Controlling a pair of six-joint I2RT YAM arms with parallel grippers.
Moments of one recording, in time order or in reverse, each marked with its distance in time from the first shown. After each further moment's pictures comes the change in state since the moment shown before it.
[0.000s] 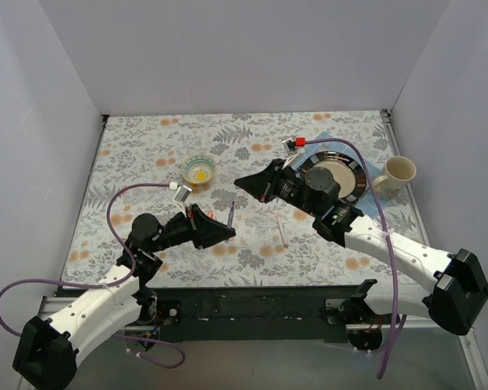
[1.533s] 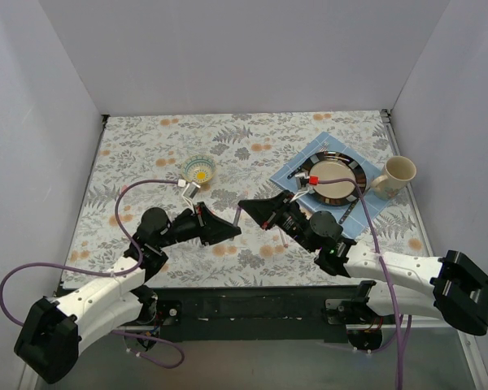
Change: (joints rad) left arm -0.026 0.111 0.019 0.038 -0.031 -0.011; right arm 0.198 -0.074 -0.368 0.443 0.288 0.119
